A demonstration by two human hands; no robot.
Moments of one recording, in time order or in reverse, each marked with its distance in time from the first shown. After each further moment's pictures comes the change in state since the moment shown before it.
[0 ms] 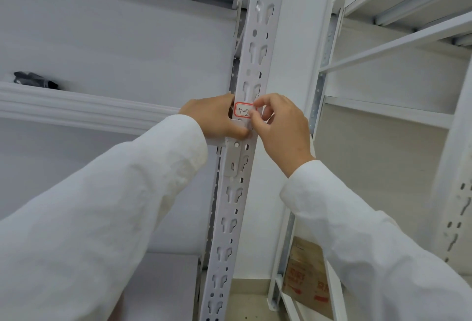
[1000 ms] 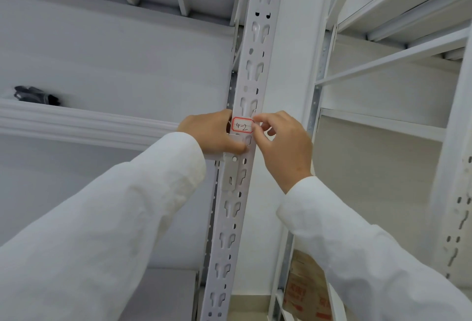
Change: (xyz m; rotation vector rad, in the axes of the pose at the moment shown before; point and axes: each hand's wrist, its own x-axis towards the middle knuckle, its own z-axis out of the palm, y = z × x) left_hand 0.001 0.003 -0.001 0.022 0.029 0.017; right_hand -0.002 0.006 -0.003 -0.068 0.148 -0.097
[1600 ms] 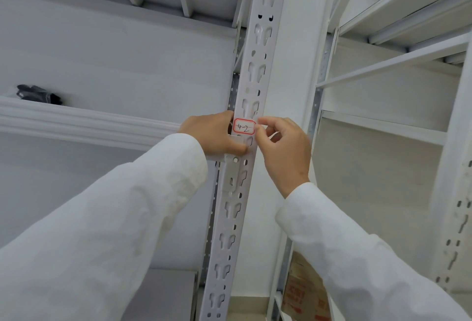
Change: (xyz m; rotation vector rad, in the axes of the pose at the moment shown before) left_hand 0.000 -0.001 0.000 0.028 0.012 0.016; right_hand -0.005 -0.009 -0.001 0.232 0.011 0.223
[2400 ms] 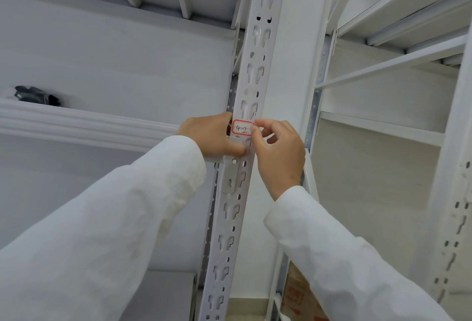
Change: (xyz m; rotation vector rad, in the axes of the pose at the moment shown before) left_hand -0.001 0.001 0.002 0.015 0.015 0.014; right_hand -0.006 -0.002 0.007 0.007 0.072 0.023
